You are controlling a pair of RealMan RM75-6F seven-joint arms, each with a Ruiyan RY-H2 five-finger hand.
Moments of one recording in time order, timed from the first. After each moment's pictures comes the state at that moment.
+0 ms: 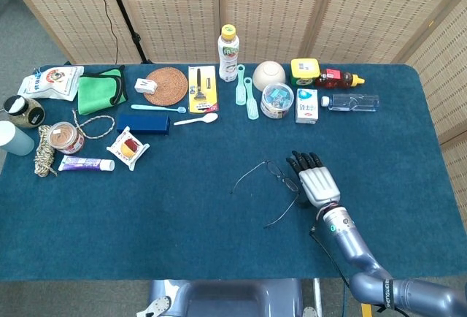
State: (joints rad) left arm 0.01 -0.86 -0.04 -1.66 1.46 1.53 -0.14; right arm 0.61 -1.48 0.13 -1.55 -1.05 0.99 -0.42
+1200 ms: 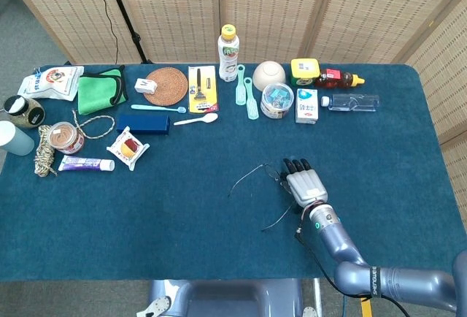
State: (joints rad) left arm 0.01 -0.87 -0.04 -1.62 1.45 1.52 -0.17; right arm 0.80 -1.46 0.11 -1.70 -0.65 0.98 -0.73
